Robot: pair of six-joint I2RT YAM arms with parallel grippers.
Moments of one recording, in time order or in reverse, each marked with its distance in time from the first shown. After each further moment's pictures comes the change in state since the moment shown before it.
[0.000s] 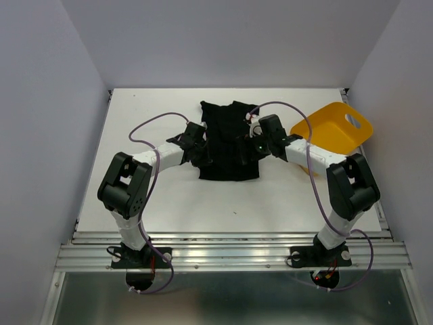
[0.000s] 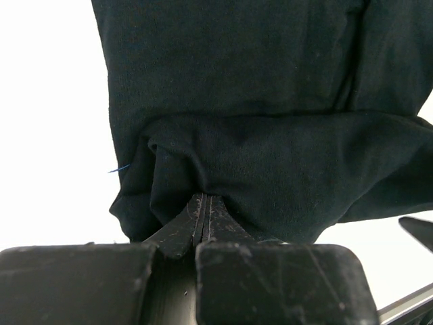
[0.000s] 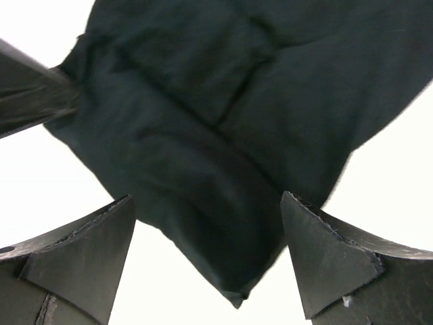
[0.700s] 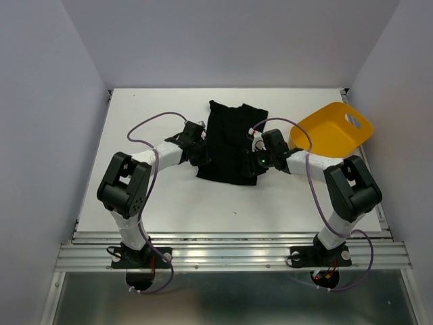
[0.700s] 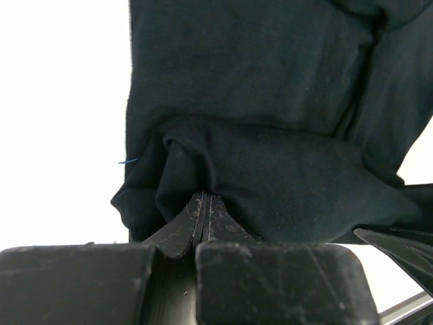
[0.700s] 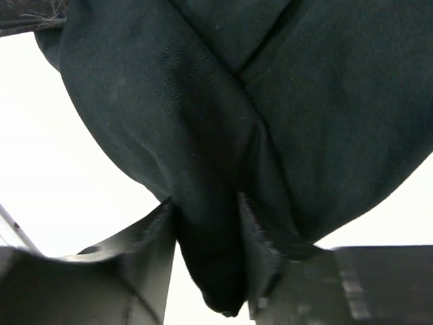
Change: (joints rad) left arm 0.016 0.000 0.000 0.000 0.000 0.003; right arm 0.001 -0.013 -0.202 0.135 -0.163 0.073
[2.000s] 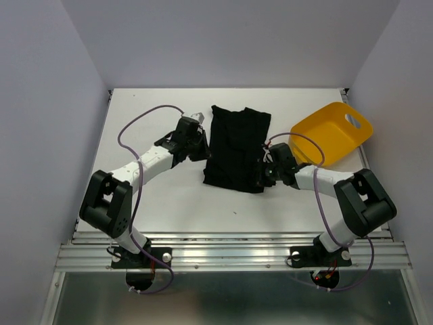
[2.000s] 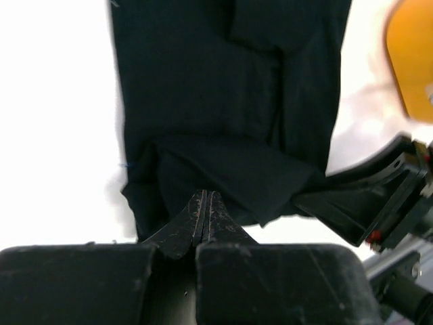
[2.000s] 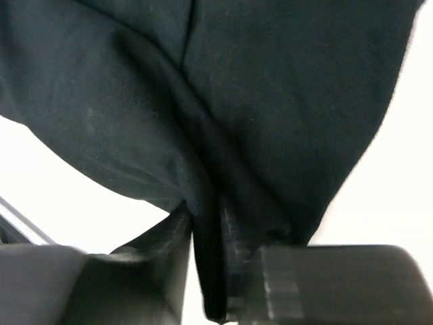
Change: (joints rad) left arm -0.018 -0.204 -0.024 -0.016 0.034 -0.008; right arm 0.003 -0.157 -0.242 0.072 0.165 0.337
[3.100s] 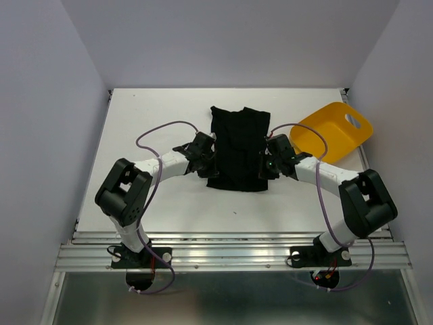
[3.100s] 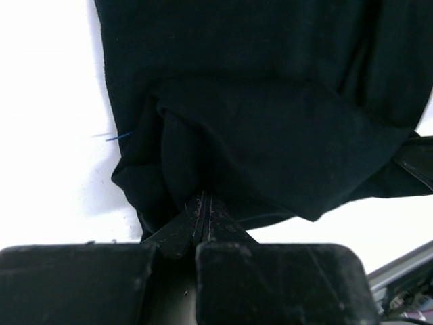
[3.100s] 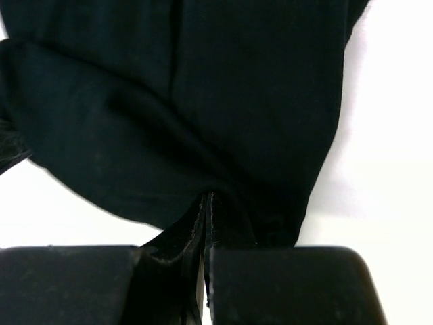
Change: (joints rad) left arm -0.118 0.133 -0.056 -0.005 -0.018 -0.036; right arm 0.009 -0.037 0.147 -0.234 0.148 -0.005
